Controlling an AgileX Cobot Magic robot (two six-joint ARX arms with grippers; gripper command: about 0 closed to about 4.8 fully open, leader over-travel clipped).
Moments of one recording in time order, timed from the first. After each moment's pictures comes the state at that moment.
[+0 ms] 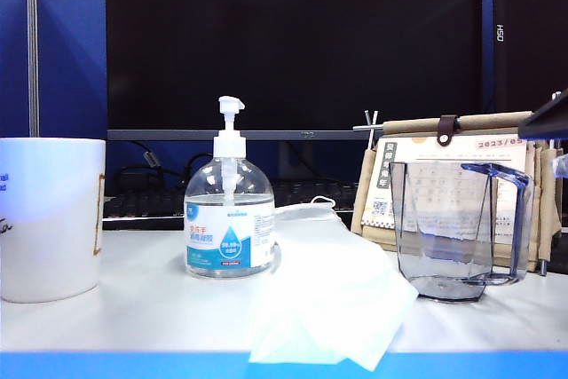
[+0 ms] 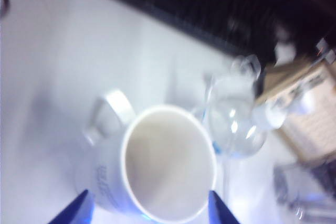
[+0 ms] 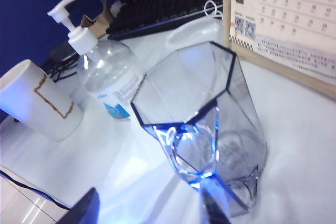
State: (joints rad) left arm 0.01 0.71 0.58 -0.48 0.45 -0.43; right arm 0.49 0.03 0.02 -0.19 -0.16 0.49
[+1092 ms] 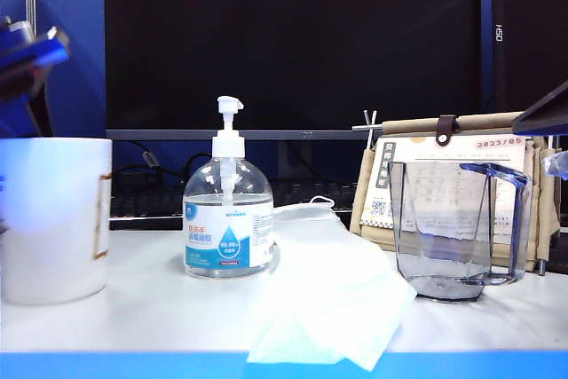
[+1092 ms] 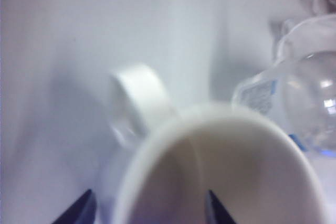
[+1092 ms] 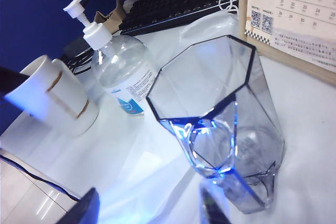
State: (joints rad) left arm -0.29 1.05 0.58 -0.32 0.11 -0.42; right arm 0.49 0.03 0.02 -0.18 -0.20 0.50
